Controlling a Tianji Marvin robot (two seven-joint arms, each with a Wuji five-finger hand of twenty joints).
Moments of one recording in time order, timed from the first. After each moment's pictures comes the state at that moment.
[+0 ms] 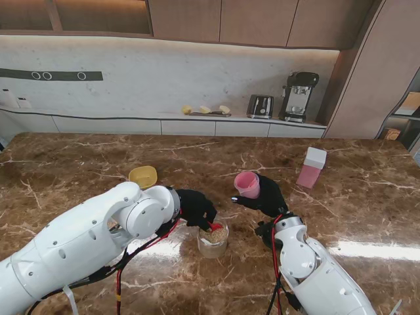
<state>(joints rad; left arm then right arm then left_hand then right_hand) 1.01 -1.00 -0.59 -1.66 0.65 0.15 -0.61 -1.45 -1.23 1.12 -1.21 -0.32 -0.44 -0.38 1.06 -0.17 0.04 -0.08 0.68 -0.08 0.89 0.91 1.26 -0.13 0.92 1.07 1.21 0.23 1.66 0.97 0.99 0.46 1.62 0.63 0.46 -0.82 0.81 -0.25 0.71 -0.11 0.81 0.60 0.96 0.00 0.34 0.50 0.86 0.04 0.51 0.53 0.40 0.16 1.01 0.61</state>
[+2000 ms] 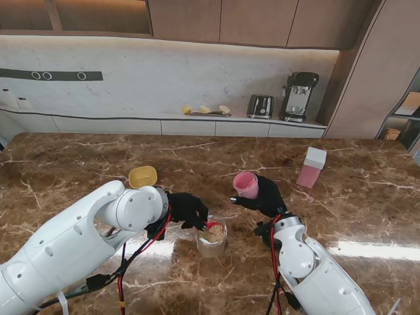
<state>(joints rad) 1.10 -1.00 -0.73 -1.66 0.45 0.29 -0.65 -1.44 -1.23 1.11 -1.21 -0.32 -0.44 -0.37 1.06 -0.17 0.04 -0.08 0.68 -0.08 0.88 0.97 1.26 -0.13 0.92 1.08 1.21 0.23 1.66 0.97 0.97 0.46 1.62 0.63 0.46 -0.82 0.81 -0.25 0.71 -0.11 0.81 0.60 0.96 0.00 0.34 0.50 0.86 0.04 0.51 0.53 0.40 0.16 1.01 0.61</state>
